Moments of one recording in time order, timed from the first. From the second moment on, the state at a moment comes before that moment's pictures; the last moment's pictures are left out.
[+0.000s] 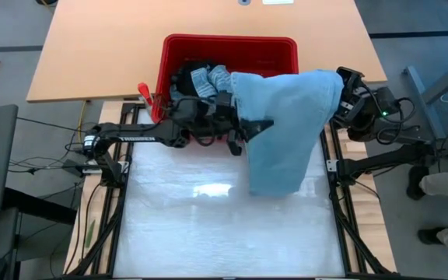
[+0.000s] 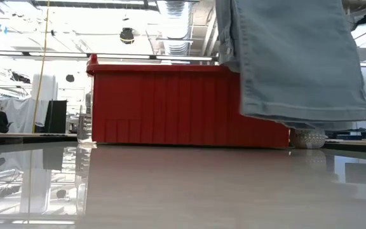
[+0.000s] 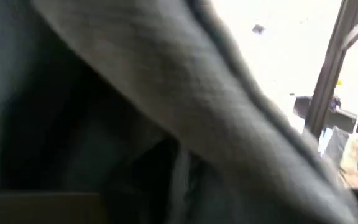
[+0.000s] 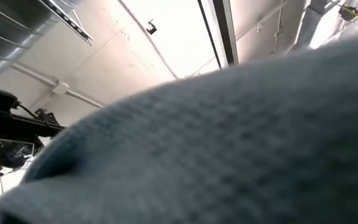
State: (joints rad) left arm 0.06 1.77 1.74 0.51 0.08 -0.38; right arm -0.12 0.98 1.15 0.62 0.00 0.78
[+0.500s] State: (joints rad) left arm 0.06 1.76 1.77 0.64 0.11 -0.52; right arm -0.18 0.95 1.16 0.42 -0.18 0.64
